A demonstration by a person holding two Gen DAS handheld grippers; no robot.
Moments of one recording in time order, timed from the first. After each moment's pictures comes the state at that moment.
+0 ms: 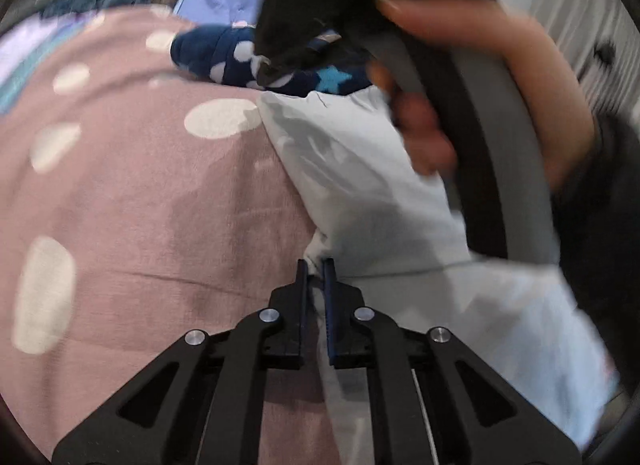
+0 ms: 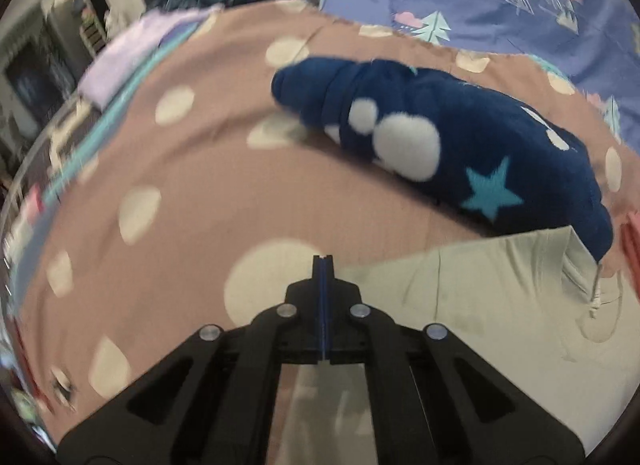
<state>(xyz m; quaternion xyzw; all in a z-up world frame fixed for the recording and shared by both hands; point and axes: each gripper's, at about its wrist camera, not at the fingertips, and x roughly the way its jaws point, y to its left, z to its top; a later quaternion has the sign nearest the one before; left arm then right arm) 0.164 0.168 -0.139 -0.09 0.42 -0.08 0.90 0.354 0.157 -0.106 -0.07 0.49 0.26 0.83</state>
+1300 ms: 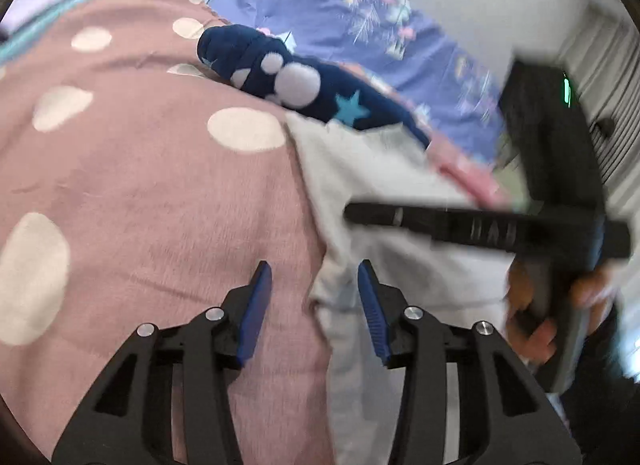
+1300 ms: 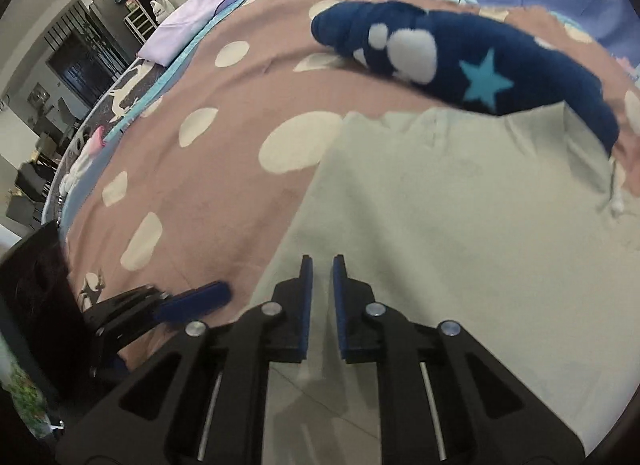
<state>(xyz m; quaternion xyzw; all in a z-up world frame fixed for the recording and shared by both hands) 0.175 0.216 -0.148 -0.25 0.38 -0.11 0.88 0.278 0.084 -0.120 -0.04 0.53 0.35 0.77</state>
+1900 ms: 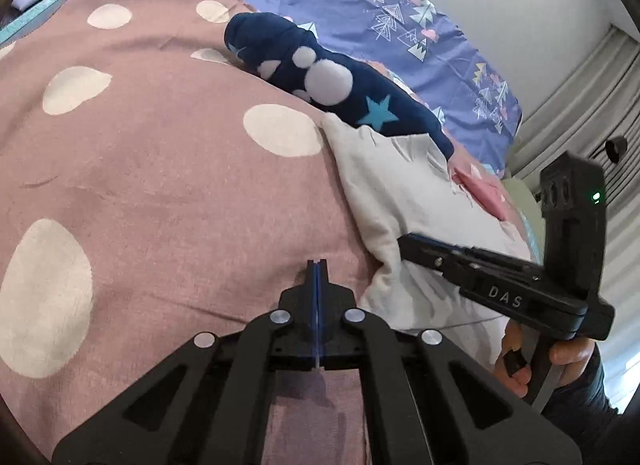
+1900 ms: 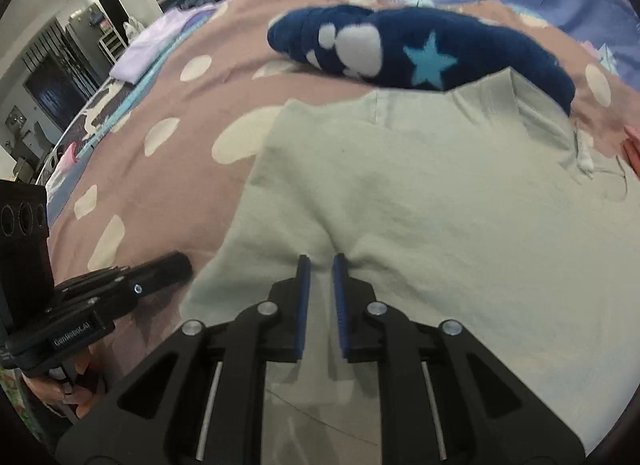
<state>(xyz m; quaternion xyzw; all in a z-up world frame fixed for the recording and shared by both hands) 0.185 0.230 -0.154 -0.26 0.41 -0.09 0.87 0.266 0.060 -0.133 -0.04 0.49 0.29 0.82</state>
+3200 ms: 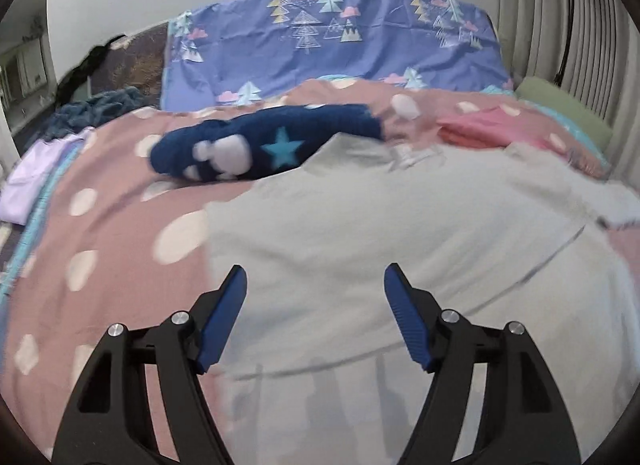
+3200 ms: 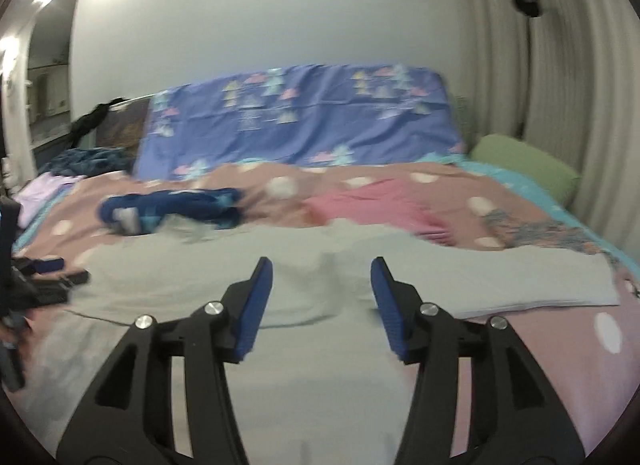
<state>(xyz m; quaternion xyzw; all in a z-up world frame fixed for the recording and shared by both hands) 0.199 0.071 -0.083 0.03 0.37 -0.04 0.93 0.094 -0.252 -0.033 0.01 0.22 -0.04 0.97</state>
